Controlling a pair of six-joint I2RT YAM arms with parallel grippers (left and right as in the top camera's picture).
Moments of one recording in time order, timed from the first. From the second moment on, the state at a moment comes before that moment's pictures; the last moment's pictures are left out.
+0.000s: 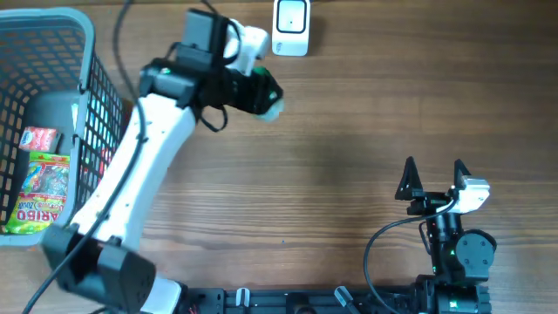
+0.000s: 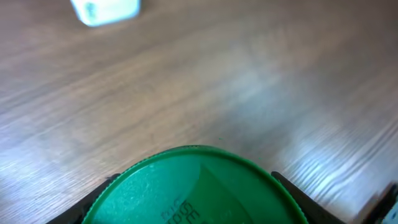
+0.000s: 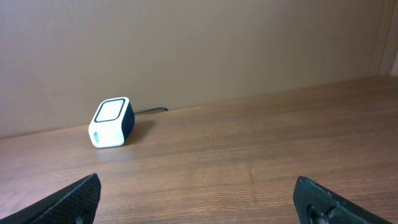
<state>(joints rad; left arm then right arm) -0.34 1.67 1.58 -0.91 0.37 0.02 -0.06 0.02 0.01 0.00 -0.07 0.18</state>
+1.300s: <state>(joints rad) -0.74 2.02 1.65 -0.89 -0.46 -0.54 -0.06 0.02 0.01 0.00 -0.07 0.18</state>
